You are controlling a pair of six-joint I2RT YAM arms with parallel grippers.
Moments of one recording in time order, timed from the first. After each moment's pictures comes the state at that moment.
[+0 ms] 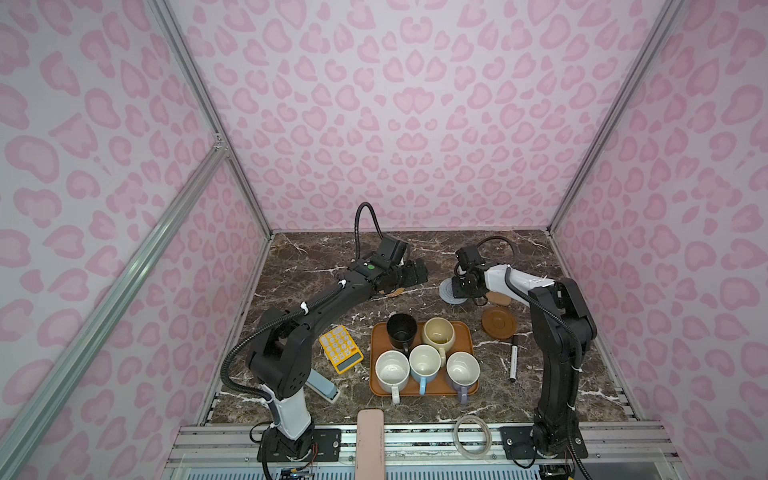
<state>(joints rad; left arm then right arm) -0.61 1.78 1.46 -0.46 0.11 -0.73 0.35 2.04 1.39 -0.52 0.09 0.30</state>
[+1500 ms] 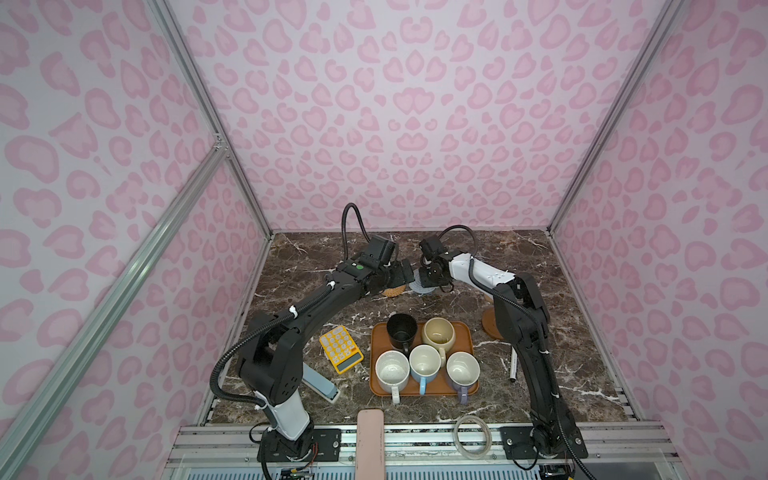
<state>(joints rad) -0.55 1.72 1.39 -0.51 0.05 -0.73 0.51 2.34 1.86 -0.69 0.10 0.33</state>
